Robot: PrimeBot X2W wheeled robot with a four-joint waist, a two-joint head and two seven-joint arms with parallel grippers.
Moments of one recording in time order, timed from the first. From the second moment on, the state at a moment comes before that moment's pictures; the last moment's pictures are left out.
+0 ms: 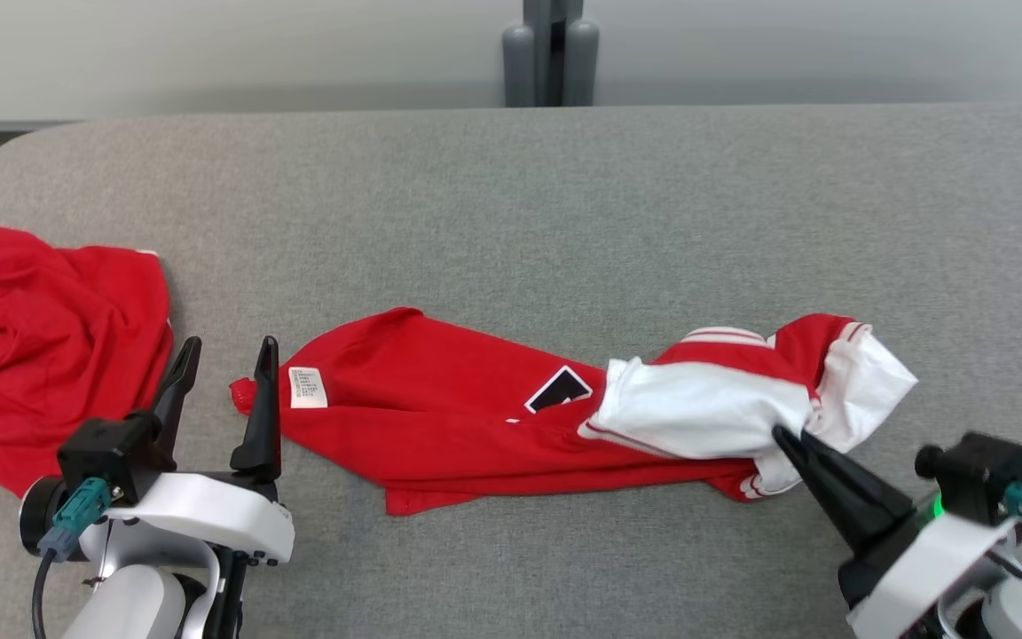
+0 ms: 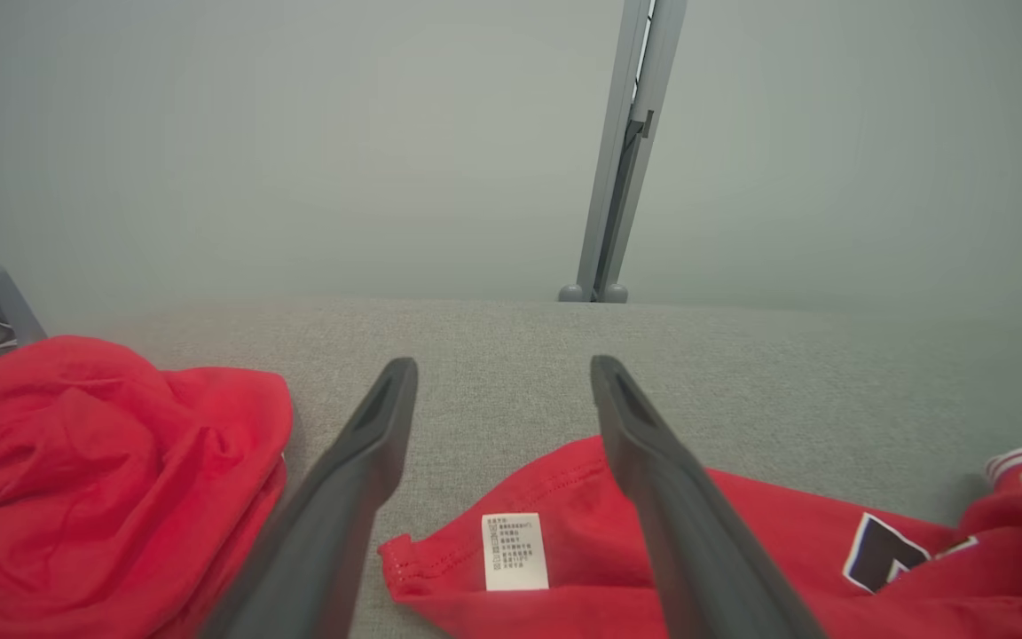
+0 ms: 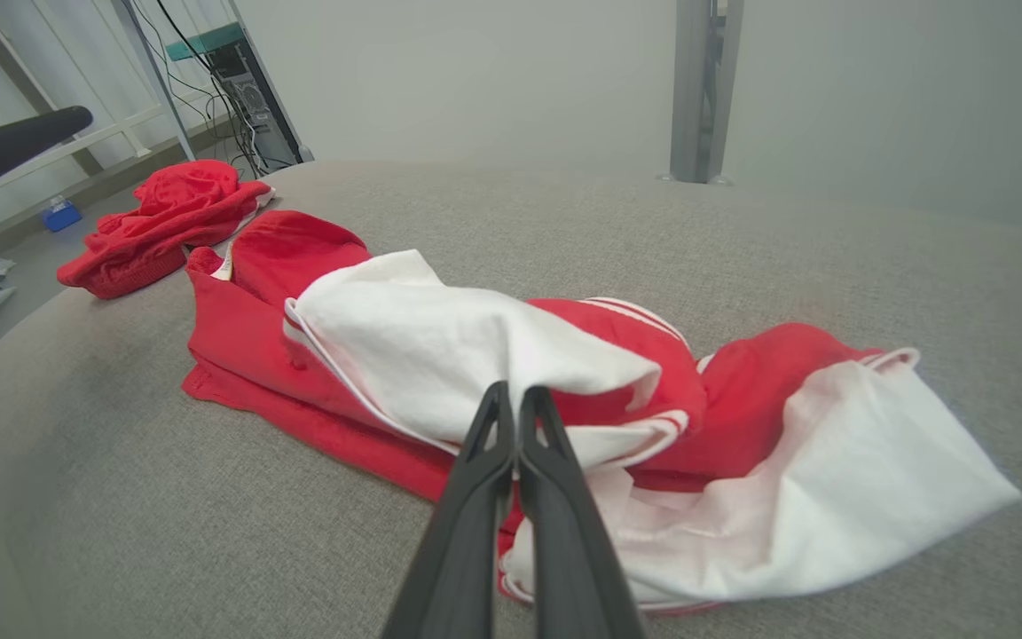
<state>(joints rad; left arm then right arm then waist) -0.19 0.35 -0.37 0.07 -0.57 0.24 -0.16 -0.27 -0.56 0.64 0.13 0.71 0.13 -0.18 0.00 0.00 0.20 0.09</state>
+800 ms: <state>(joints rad) -0.08 0.40 -0.35 -0.04 -0.58 0.32 -0.10 0.01 -0.50 0.55 0.25 0.72 0.13 -0.24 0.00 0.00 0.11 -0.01</state>
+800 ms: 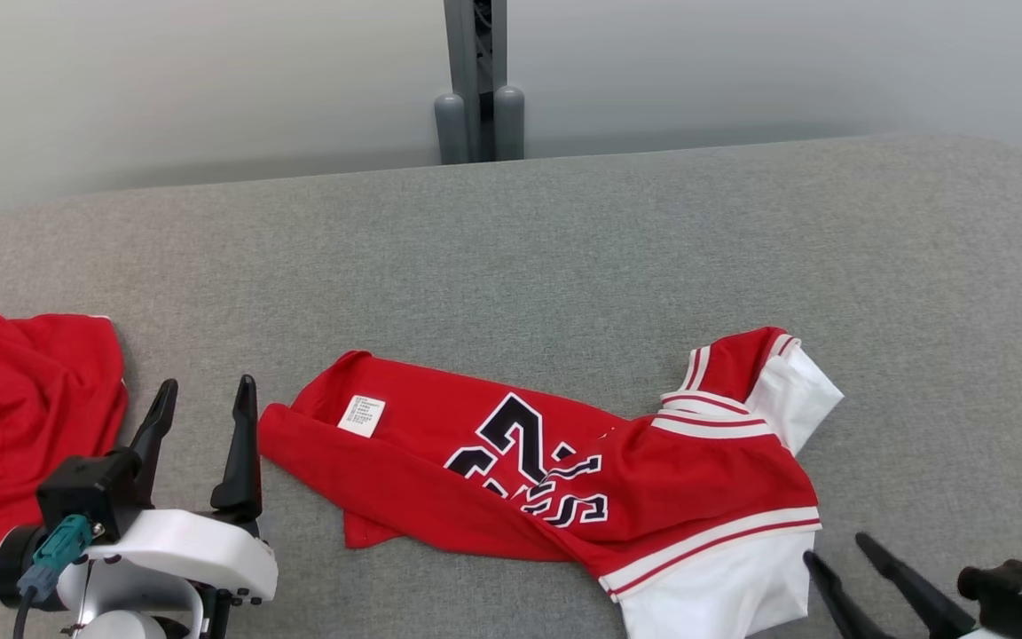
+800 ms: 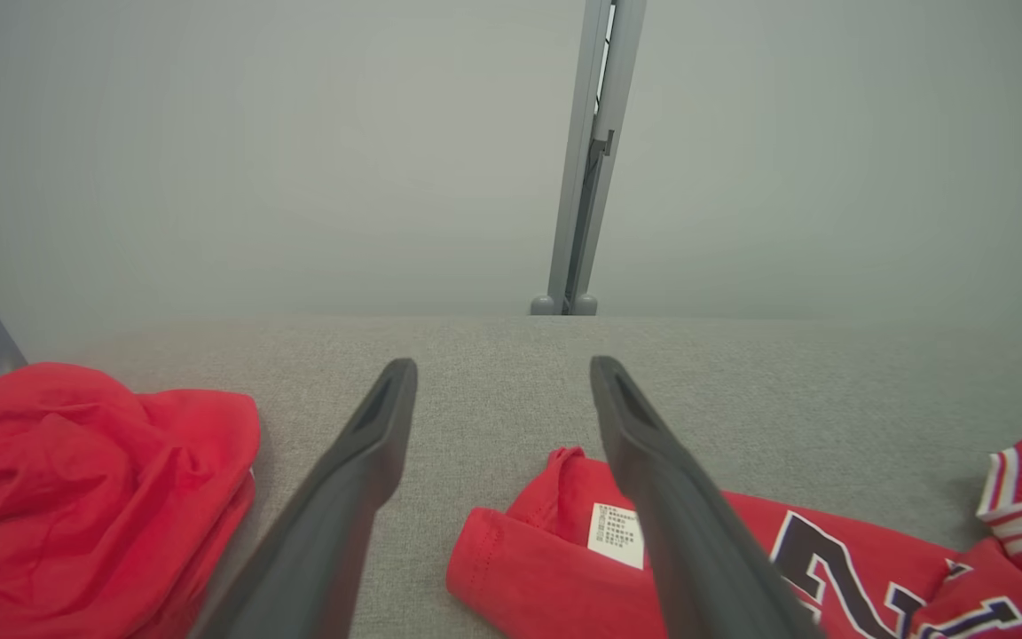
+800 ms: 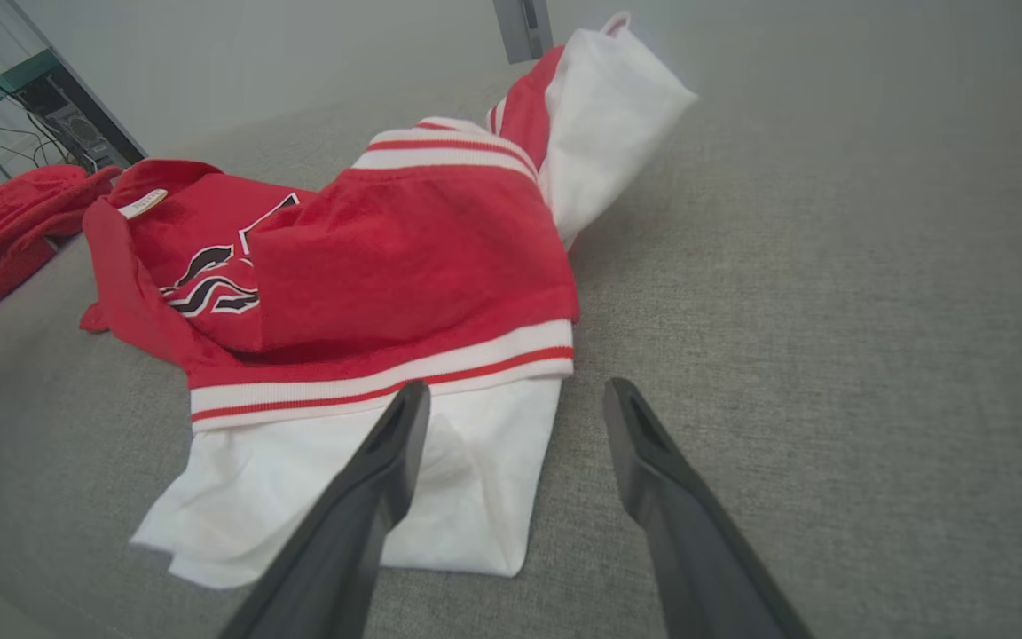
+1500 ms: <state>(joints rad) -0.06 0.41 -0.35 -0.12 -0.53 0.38 -0.15 0.05 -0.13 0.01 -0.18 0.26 0.13 -0.10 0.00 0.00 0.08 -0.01</state>
